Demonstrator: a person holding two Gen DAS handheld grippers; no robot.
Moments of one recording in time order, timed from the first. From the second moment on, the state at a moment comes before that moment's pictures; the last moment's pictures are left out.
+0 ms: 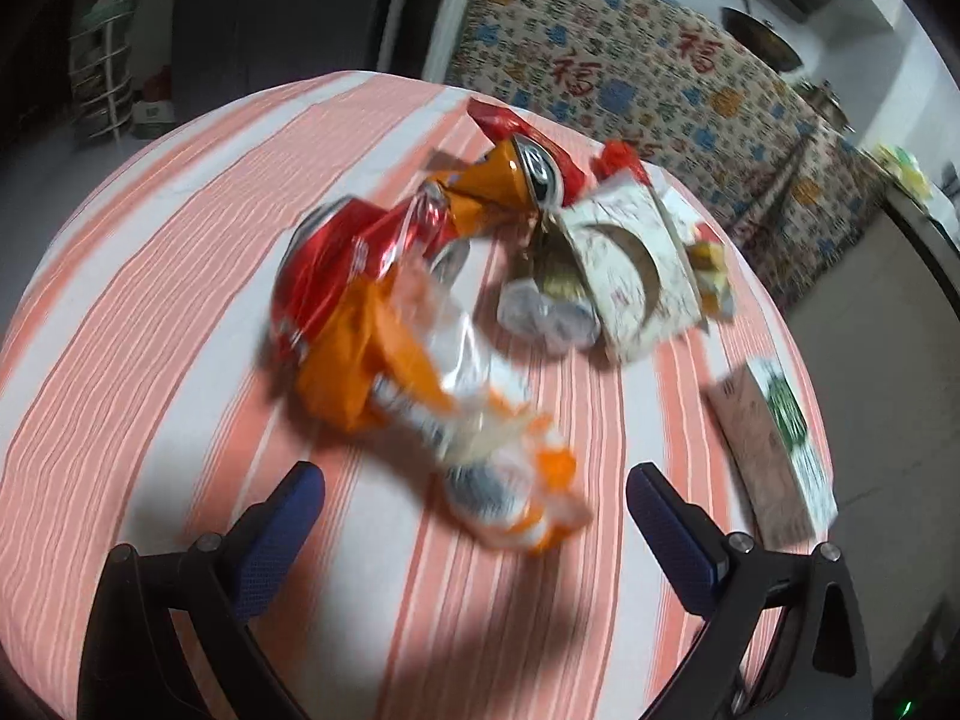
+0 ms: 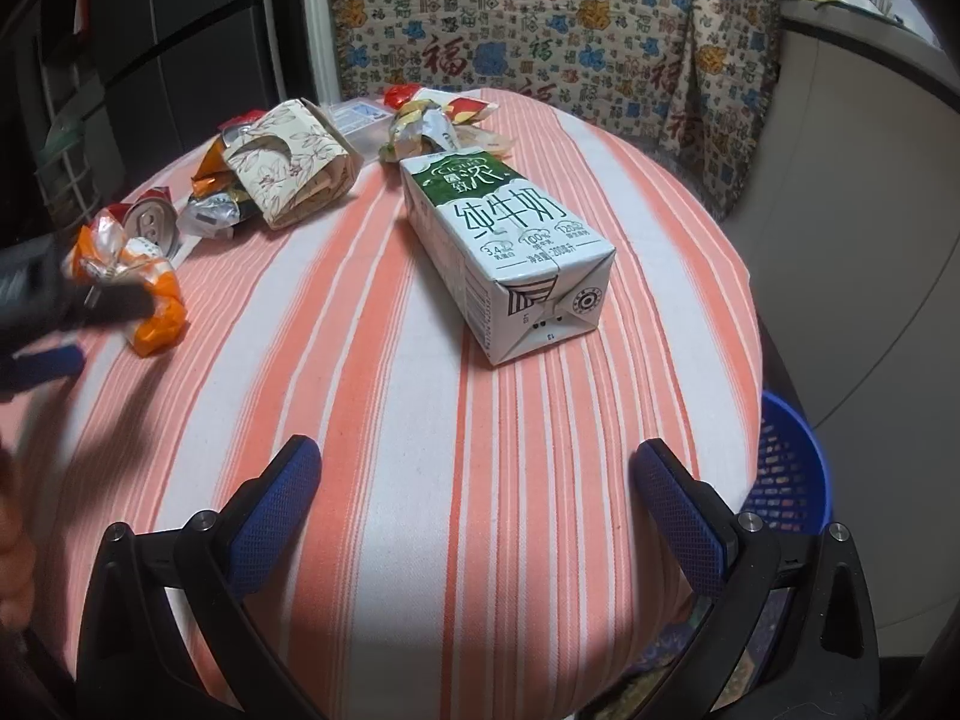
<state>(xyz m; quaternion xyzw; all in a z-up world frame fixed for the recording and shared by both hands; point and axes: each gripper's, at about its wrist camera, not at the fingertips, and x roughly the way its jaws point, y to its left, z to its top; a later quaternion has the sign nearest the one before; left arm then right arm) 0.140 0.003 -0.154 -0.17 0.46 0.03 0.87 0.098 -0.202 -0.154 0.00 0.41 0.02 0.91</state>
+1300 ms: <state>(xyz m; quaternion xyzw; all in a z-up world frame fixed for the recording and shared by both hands) 0.117 0.048 -0.156 -0.03 0.49 -0.04 0.87 0.174 -0.236 -0.103 -0.03 0.46 0.11 0.88</state>
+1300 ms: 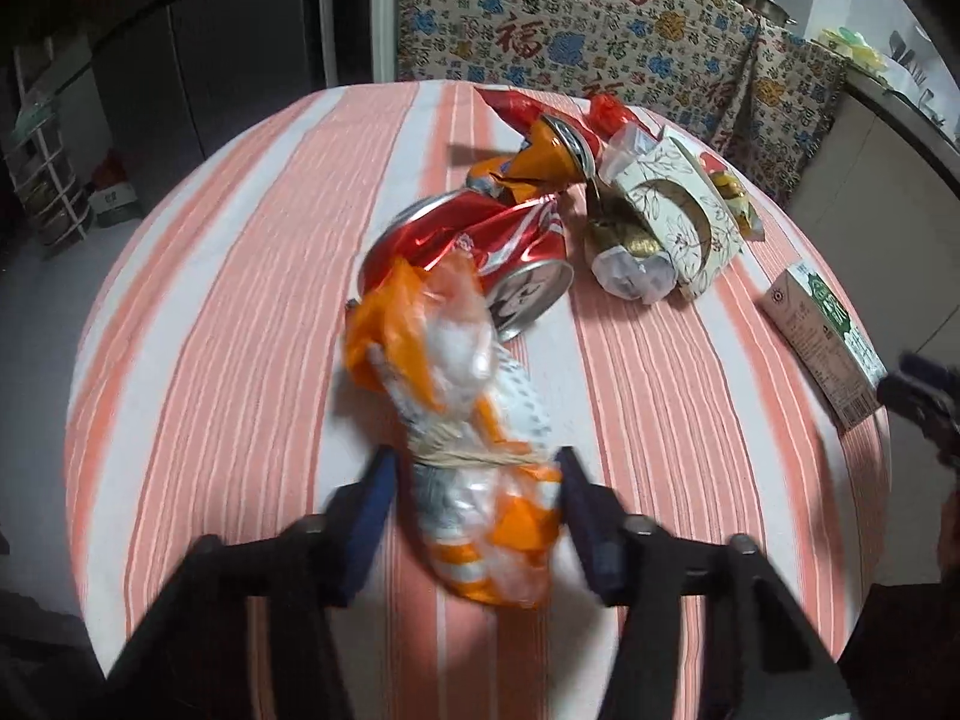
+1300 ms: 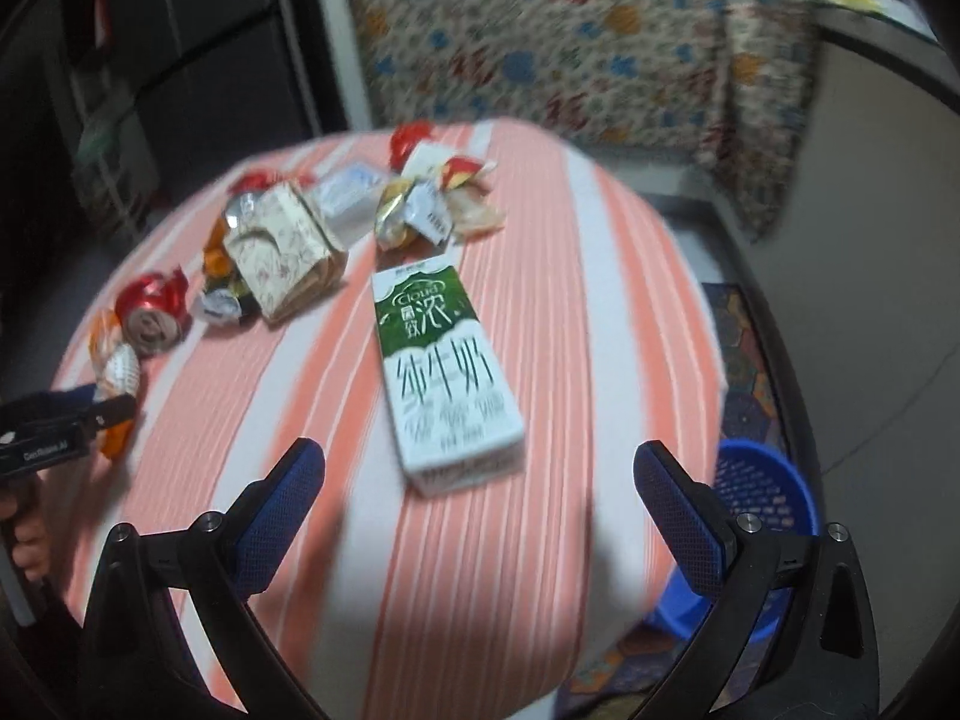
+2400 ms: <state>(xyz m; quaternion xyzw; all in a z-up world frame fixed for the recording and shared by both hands) 0.083 -0.029 -0.120 0.03 0.43 -0.11 0.89 0.177 -0.212 -0.095 -0.02 0.48 0.20 0.85</state>
